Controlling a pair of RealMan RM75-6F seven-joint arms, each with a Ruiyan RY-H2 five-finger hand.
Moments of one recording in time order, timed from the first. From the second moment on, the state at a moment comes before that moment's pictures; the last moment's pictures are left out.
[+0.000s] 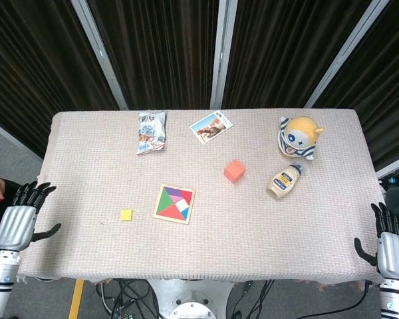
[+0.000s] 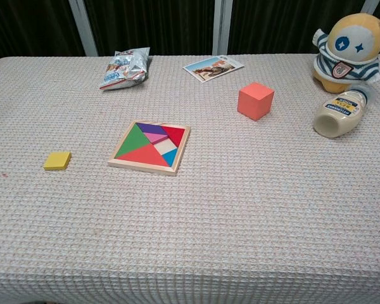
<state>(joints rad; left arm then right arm) -0.16 -1.19 -0.05 -1.55 1.50 1.44 -0.05 -0.02 -1.26 0.10 -1.53 -1.36 1.49 0.05</state>
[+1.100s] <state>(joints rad) -0.27 -1.33 -0.05 -1.61 1.41 1.21 0.02 0.00 -1.27 0.10 -1.51 -1.39 1.48 0.03</state>
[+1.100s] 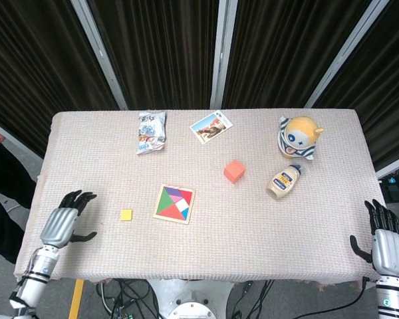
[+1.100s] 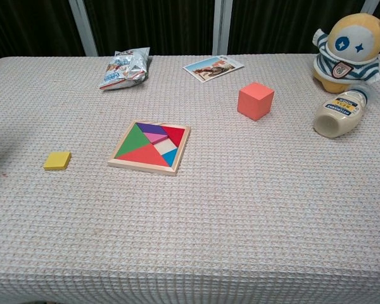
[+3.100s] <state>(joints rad) -0.40 -1.53 -0.12 -1.53 1.14 1.05 0.10 0.01 -1.29 0.08 -1.51 -1.44 1.50 0.00</state>
